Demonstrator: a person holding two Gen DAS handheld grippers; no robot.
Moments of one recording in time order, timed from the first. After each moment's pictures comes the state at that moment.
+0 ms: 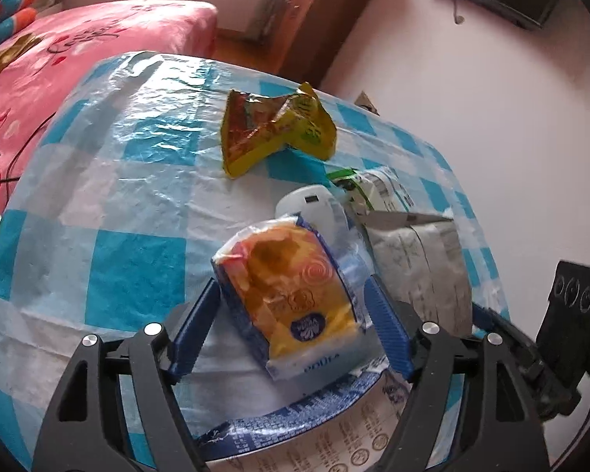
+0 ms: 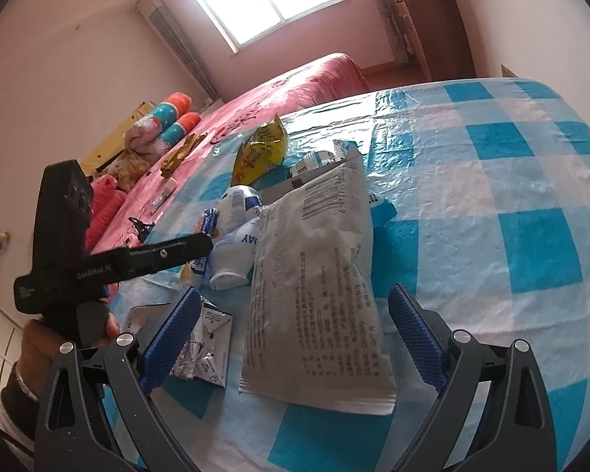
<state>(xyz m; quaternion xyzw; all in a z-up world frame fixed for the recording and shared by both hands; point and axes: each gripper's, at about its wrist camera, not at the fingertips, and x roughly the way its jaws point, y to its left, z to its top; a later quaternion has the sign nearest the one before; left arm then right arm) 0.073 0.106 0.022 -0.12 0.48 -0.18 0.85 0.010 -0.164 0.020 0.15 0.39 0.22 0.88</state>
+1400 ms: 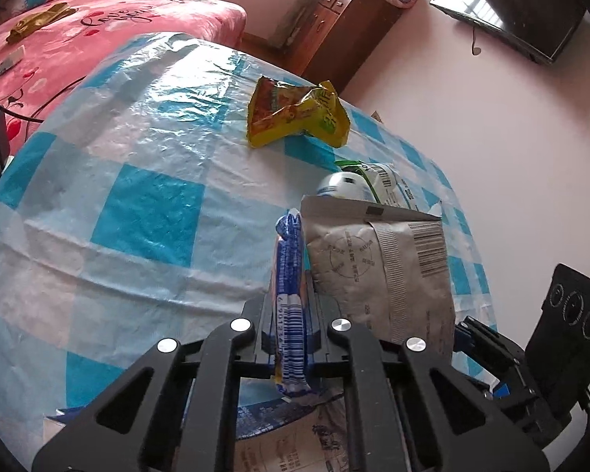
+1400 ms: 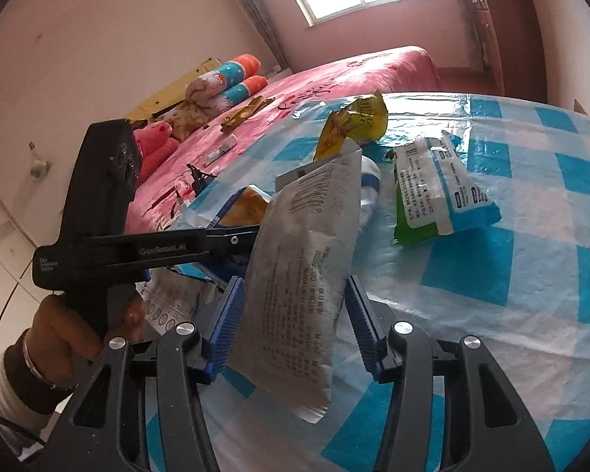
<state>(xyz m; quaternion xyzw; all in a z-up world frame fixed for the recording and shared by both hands) 0.035 0.113 0.013 -0.18 0.46 -0.15 0.86 0.003 -0.119 0.025 0.08 0.39 0.34 0.85</state>
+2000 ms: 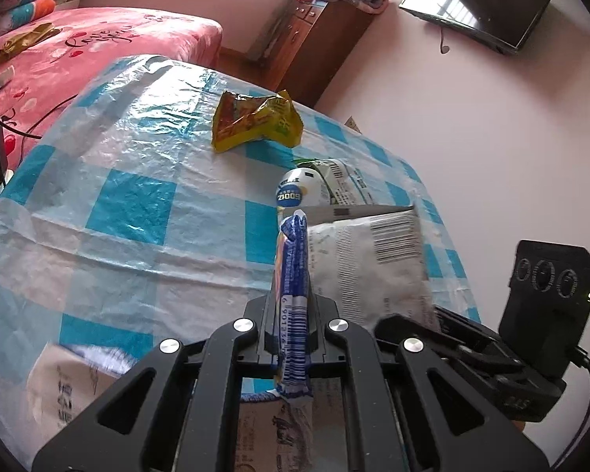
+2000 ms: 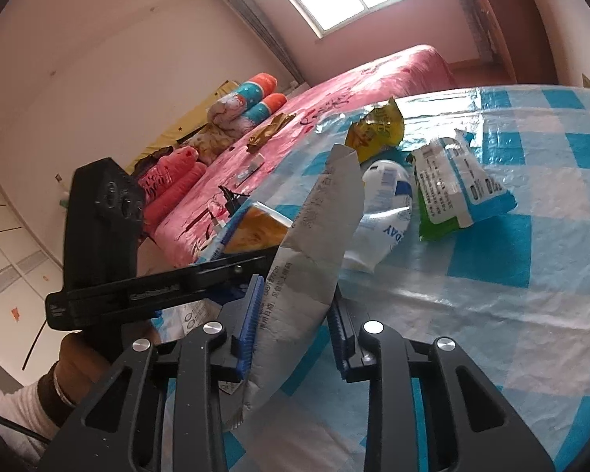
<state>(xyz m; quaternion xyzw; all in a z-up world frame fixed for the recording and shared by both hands) 0.001 0.103 0.034 -0.17 0.43 -0.18 0.87 -0.004 -0.127 0.030 0.15 0.38 0.38 0.83</state>
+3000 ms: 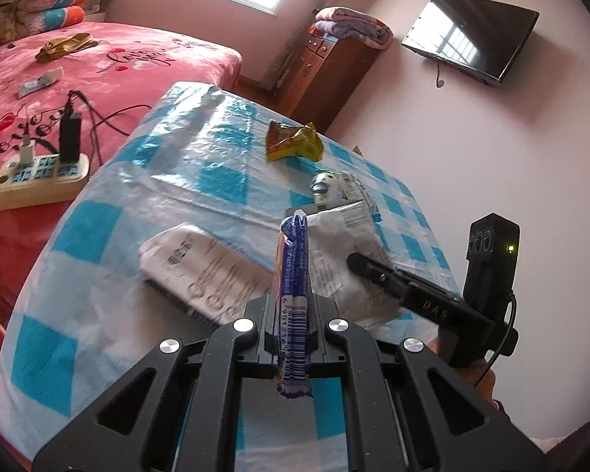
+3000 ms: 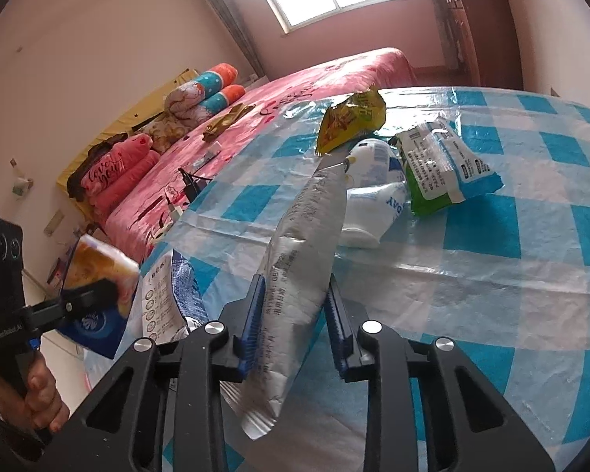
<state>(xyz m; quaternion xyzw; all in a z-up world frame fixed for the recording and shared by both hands) -0.103 0.179 0.060 -0.20 0.38 -0.16 0.89 -0.021 -0.096 0.024 0.09 0.38 0.29 0.87</state>
